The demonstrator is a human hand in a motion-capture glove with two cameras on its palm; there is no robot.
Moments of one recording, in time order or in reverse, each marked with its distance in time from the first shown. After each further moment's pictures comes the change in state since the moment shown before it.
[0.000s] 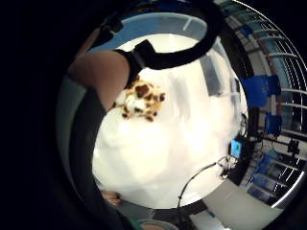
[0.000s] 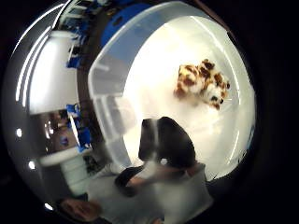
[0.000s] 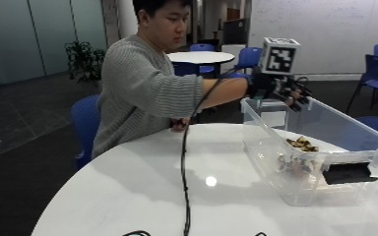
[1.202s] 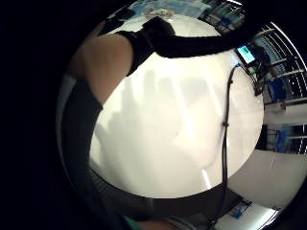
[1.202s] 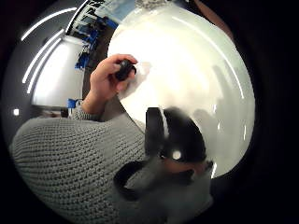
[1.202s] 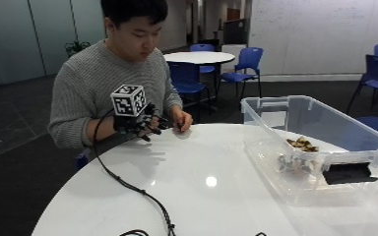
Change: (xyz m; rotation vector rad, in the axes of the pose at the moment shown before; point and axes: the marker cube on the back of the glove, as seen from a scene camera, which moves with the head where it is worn) arm 0.047 0.457 0.197 0.146 0.037 0.019
